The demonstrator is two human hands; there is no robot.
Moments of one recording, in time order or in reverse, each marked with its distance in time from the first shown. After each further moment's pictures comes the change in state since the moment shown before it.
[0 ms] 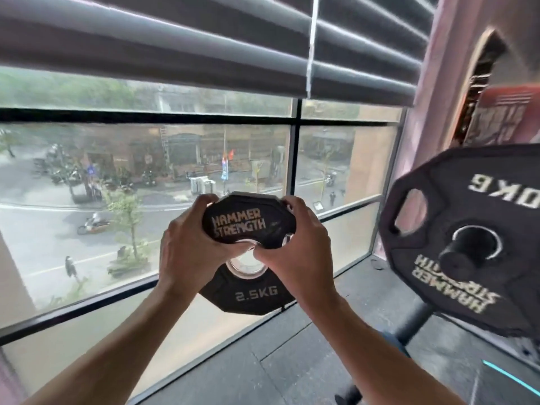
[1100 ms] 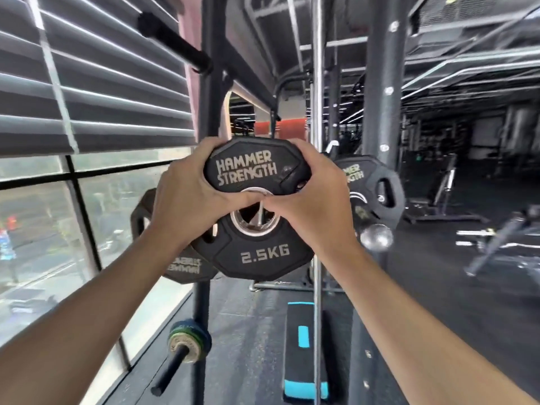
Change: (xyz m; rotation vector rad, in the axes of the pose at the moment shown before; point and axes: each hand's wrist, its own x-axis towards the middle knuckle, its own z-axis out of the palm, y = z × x) left_hand -0.148 0.466 -0.051 -0.607 -0.345 0.588; right_hand -0.167 -0.144 -0.498 -0.397 0.569 0.092
